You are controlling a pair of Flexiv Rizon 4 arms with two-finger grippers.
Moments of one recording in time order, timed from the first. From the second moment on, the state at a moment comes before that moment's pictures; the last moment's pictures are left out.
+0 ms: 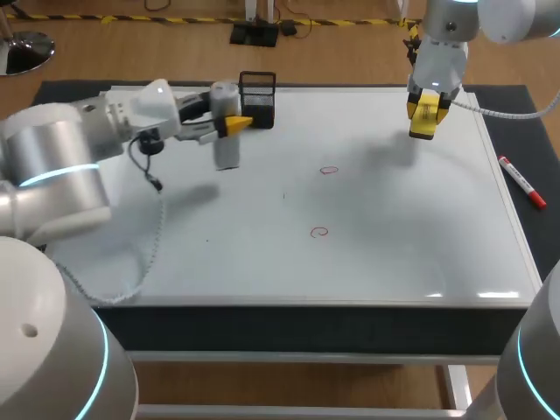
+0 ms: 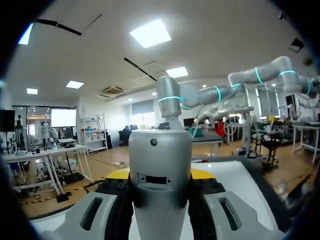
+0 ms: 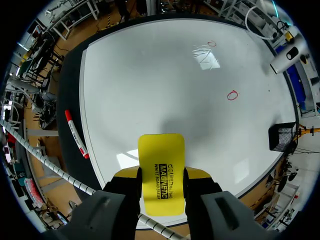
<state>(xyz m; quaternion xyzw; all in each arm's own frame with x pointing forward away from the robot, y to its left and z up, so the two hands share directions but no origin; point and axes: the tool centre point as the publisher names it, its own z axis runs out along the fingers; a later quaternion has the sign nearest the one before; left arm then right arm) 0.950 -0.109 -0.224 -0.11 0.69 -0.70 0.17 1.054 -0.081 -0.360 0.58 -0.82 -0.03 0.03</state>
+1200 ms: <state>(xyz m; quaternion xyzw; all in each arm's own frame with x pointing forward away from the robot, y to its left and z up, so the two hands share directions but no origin) 0.895 -0.016 -0.229 -0.12 0.66 -0.72 0.20 0.980 0.058 -0.363 0.73 -0.68 -0.01 0.06</state>
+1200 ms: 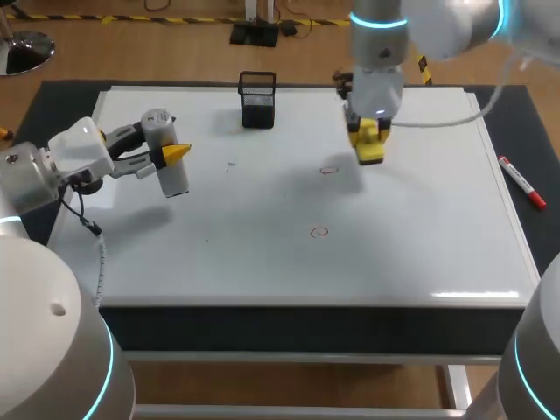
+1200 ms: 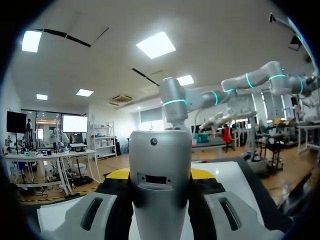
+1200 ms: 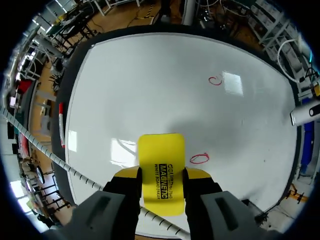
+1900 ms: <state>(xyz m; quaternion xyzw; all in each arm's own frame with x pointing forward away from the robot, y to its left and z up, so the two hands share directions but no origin) 0.896 -0.016 -0.229 -0.12 0.66 -0.72 0.20 0.942 0.135 -0.381 0.77 -0.63 -0.02 0.04</state>
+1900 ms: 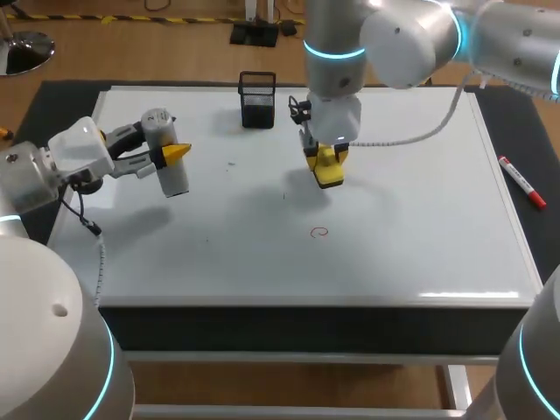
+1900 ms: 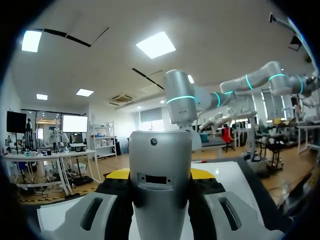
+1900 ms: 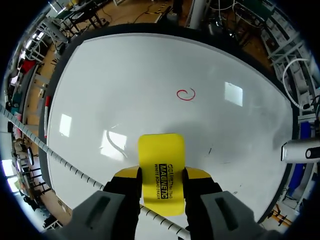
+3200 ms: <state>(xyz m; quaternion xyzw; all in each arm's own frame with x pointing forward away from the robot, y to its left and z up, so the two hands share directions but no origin) 0.896 -0.016 -0.229 -0.12 0.66 -0.72 0.20 0.963 0.120 -0.425 0.76 -0.64 -0.04 0.07</state>
